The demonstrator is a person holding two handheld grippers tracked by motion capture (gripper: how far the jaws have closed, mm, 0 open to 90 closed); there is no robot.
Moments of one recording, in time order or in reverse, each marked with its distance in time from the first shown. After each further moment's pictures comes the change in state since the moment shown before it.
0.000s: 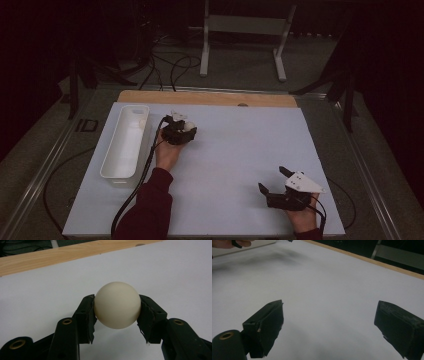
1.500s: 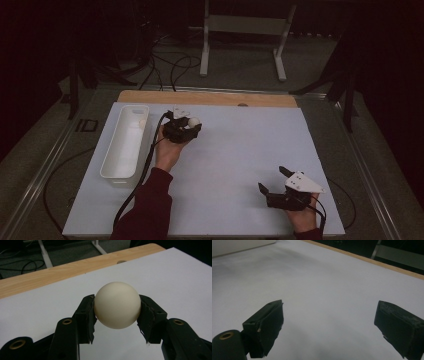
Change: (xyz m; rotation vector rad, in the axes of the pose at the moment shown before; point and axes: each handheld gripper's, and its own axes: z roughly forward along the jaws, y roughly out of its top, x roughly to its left) left arm -0.018 0.023 -0.034 -0.065 -0.062 0.050; right arm 0.000 0.000 0.000 -0.001 0.000 0.000
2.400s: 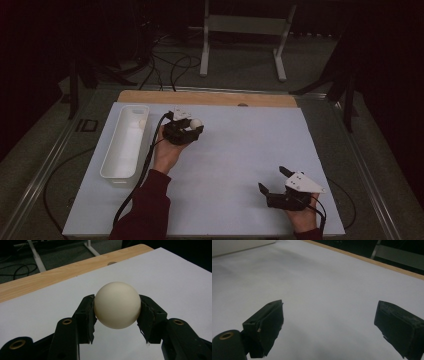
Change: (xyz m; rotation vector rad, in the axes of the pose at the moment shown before) left arm -0.007 0.003 -0.013 0.002 -0.048 0.042; right arm 0.000 0.000 0.000 0.000 -0.001 -0.001
